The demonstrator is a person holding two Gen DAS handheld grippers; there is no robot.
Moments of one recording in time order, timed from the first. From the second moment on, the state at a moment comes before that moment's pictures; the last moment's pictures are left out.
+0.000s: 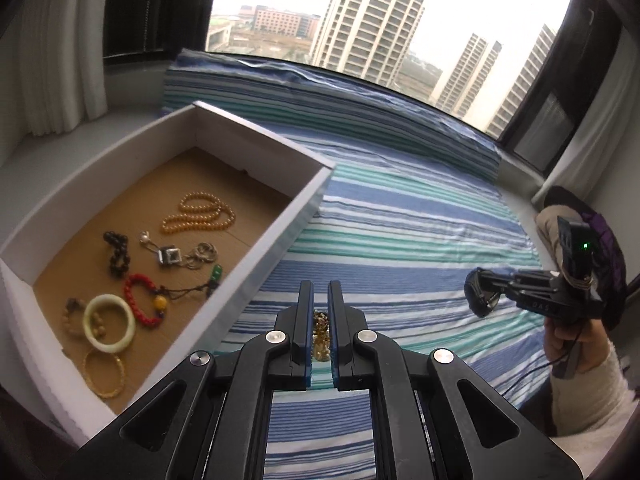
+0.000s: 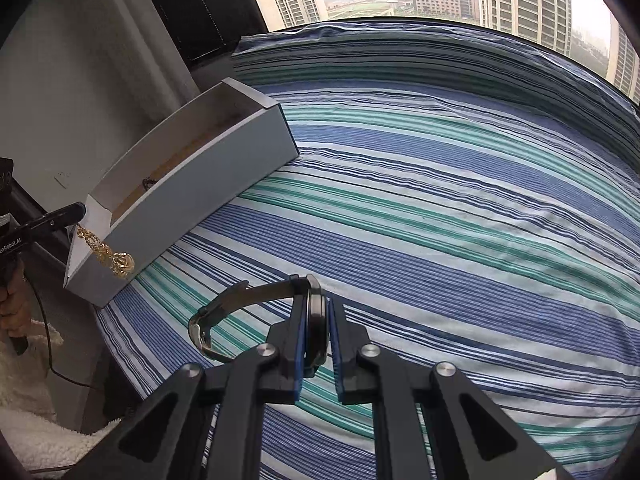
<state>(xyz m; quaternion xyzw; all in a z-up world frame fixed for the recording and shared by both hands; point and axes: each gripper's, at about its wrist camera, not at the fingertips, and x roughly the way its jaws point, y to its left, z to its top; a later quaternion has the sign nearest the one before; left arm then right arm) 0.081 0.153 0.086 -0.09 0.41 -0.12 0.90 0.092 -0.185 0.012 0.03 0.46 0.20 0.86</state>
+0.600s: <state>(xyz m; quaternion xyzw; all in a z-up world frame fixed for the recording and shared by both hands) 0.142 0.331 0.062 -0.12 0.41 0.08 0.90 0.237 0.022 0.083 -0.07 0.38 0.30 0.88</state>
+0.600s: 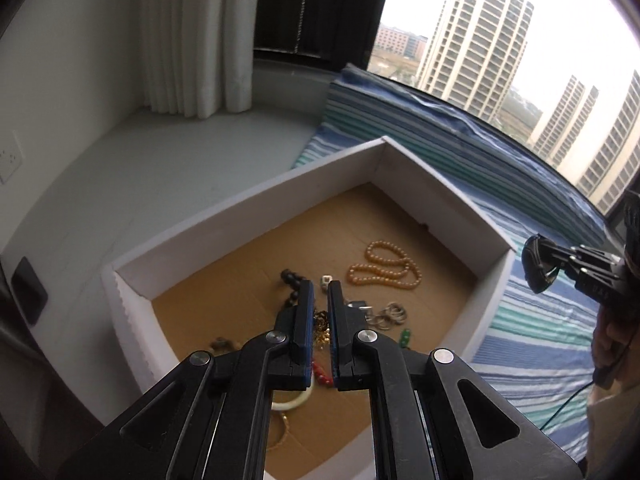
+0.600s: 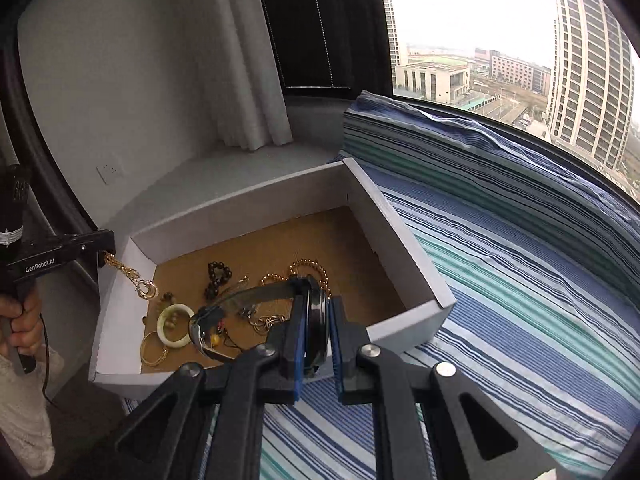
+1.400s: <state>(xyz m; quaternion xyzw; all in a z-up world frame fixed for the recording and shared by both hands) 0.086 0.270 0.071 -0.04 0.33 0.22 0.92 0.201 0.065 0.075 -0.13 0.36 0.29 0.88</state>
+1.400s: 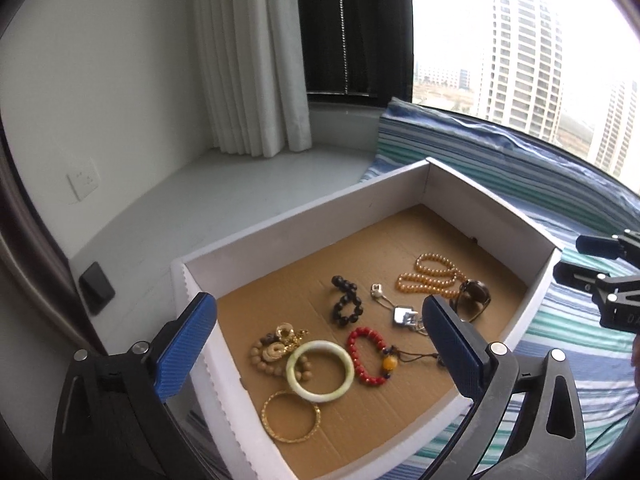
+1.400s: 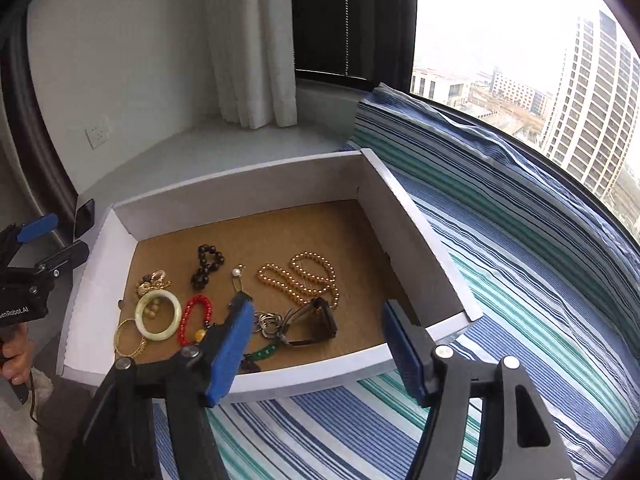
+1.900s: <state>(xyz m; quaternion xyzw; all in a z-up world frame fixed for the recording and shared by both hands) 0.068 0.256 0.078 -0.09 0.38 0.25 0.89 0.159 0.096 0.088 -0.14 0.36 0.31 0.87</state>
